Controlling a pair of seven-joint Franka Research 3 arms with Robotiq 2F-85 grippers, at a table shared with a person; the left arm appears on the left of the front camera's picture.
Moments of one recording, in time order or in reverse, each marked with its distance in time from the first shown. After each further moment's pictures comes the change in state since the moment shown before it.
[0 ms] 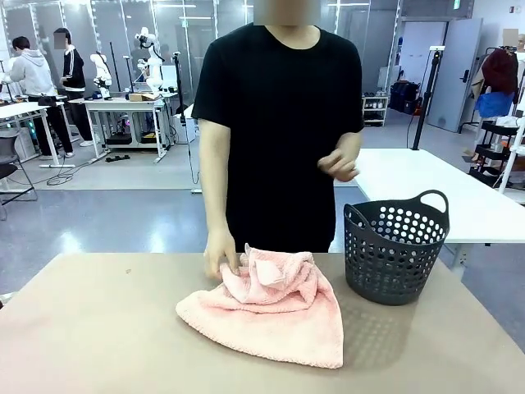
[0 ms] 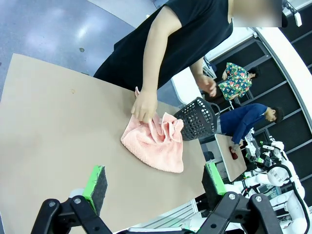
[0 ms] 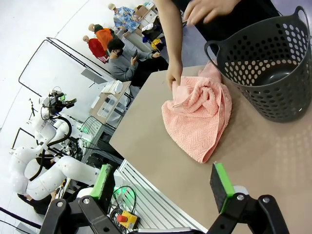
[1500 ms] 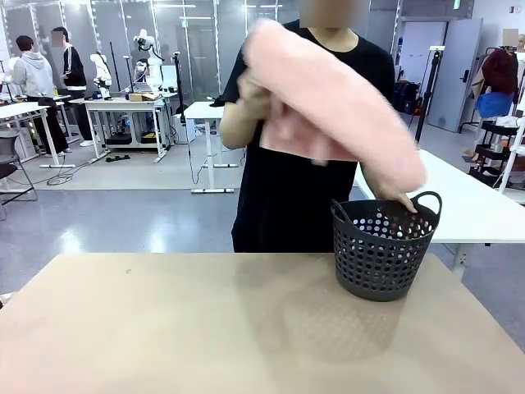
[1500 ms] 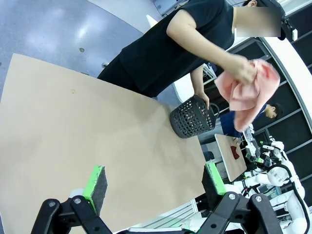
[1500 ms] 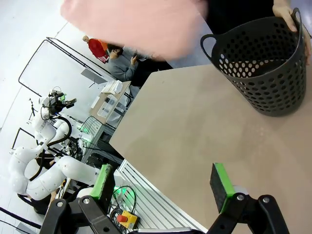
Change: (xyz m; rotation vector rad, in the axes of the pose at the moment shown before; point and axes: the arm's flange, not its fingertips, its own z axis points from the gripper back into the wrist) left arm 0.000 0.000 0.000 0.000 0.000 0.000; right arm 0.000 0.000 0.000 -0.001 0.001 -0.001
